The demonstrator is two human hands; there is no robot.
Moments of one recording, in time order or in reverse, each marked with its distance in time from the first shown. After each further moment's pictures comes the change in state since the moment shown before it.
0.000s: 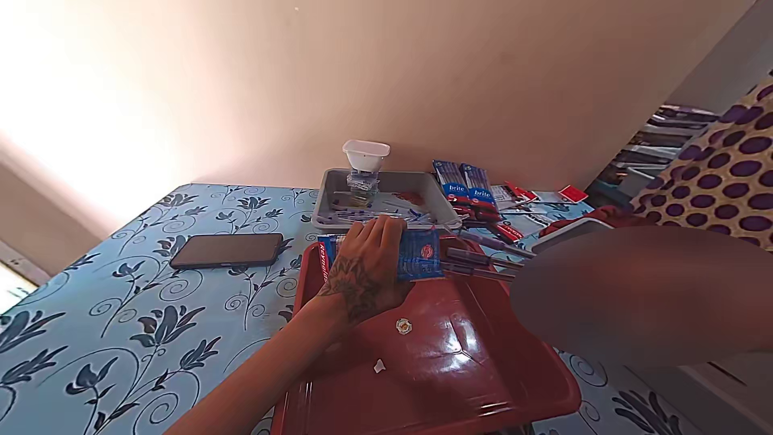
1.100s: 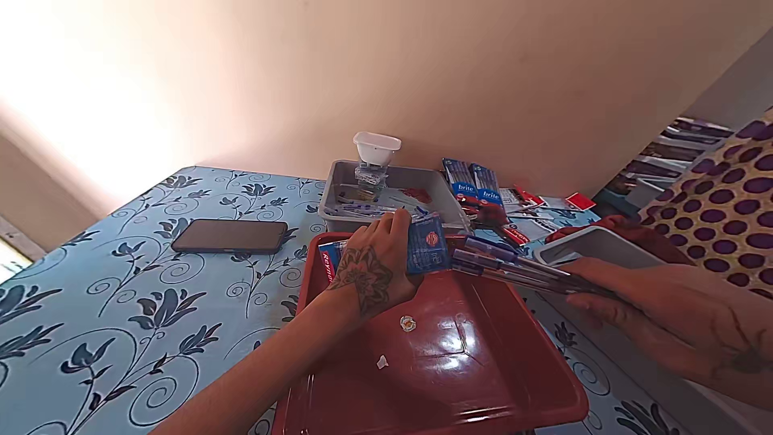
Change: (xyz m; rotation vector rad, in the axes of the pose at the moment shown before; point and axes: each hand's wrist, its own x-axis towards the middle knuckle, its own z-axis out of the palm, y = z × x) left_hand 0.001 0.008 -0.003 -0.031 -0.152 -0.227; right_hand -0.009 -0.010 0.020 -0.437 0.262 -0.278
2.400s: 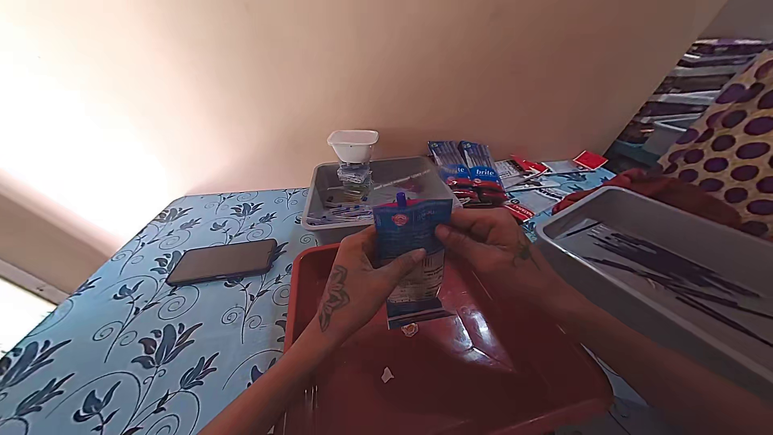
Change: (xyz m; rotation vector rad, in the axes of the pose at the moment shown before) left_hand 0.003 0.020 -0.013 -0.973 -0.074 -0.417; right_hand 0.094 -0.010 0.087 0.906 0.468 0.041
